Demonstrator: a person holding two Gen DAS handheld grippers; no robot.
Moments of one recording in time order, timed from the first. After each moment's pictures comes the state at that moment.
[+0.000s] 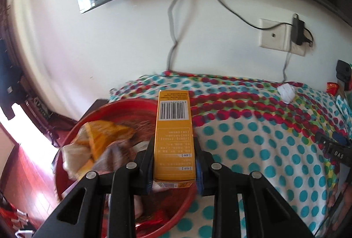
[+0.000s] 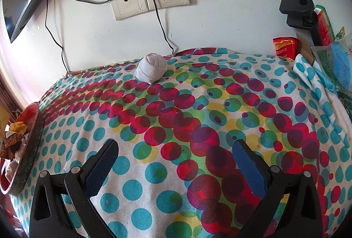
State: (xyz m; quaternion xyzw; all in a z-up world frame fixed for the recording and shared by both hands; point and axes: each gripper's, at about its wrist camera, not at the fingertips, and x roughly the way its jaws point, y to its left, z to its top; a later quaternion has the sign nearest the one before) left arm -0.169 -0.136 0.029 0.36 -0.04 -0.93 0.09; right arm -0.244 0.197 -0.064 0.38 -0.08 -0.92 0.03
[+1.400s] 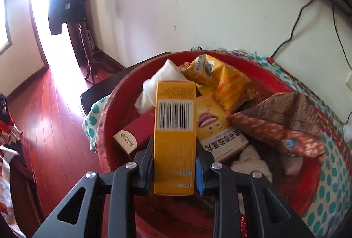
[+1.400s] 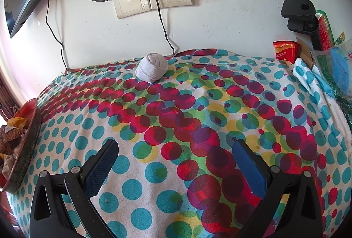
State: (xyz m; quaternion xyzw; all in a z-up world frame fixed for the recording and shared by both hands) left arm -0.114 -0.297 -0.052 0.37 0.13 -0.88 0.27; right arm -0.244 0.193 -0.063 0.38 -0.07 -0.92 0.03
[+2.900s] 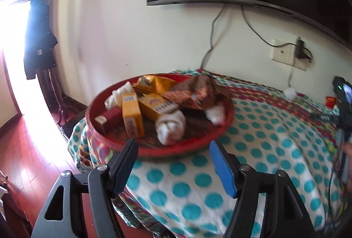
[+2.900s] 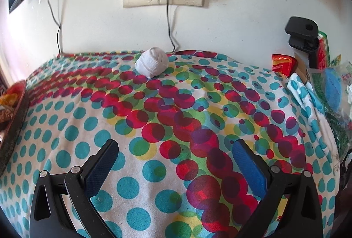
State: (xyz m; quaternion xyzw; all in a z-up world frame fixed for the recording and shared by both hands) left arm 0.004 -0.170 -0.029 0.26 0.04 -0.96 0.13; right arm -0.248 0.172 -0.066 0.39 0.02 -0.92 0.01
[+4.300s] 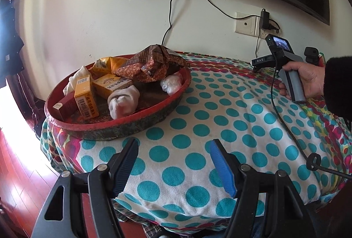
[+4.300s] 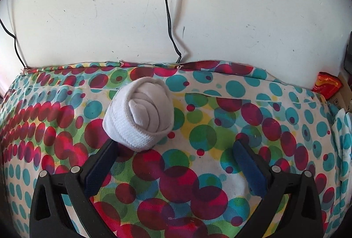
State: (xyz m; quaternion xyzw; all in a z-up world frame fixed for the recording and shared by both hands) left arm -0.005 -0.137 -0.056 0.31 0.02 -0.95 0.03; right arm -0.405 0.169 -0.092 0.47 0.00 -0.88 -0.02
